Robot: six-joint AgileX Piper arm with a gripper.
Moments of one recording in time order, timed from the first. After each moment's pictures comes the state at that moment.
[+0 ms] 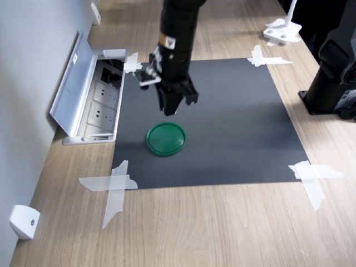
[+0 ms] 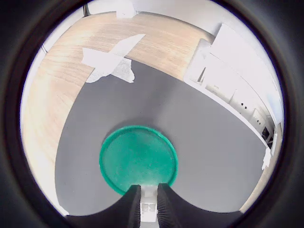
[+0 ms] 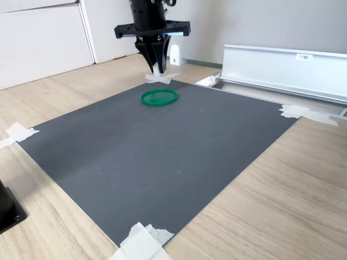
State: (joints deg) arm 9.7 102.9 -75.6 3.0 48.9 -18.0
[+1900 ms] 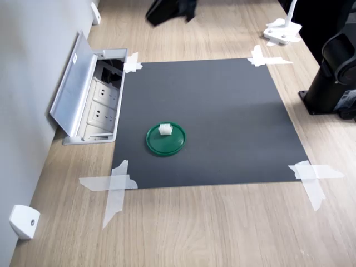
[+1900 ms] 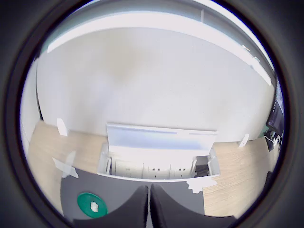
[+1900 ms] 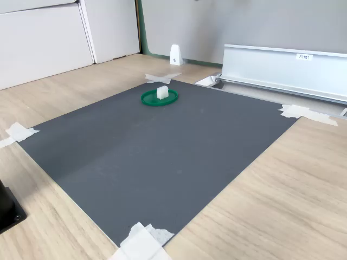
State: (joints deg) arm -4.1 66.2 -51.4 2.4 15.6 -8.6
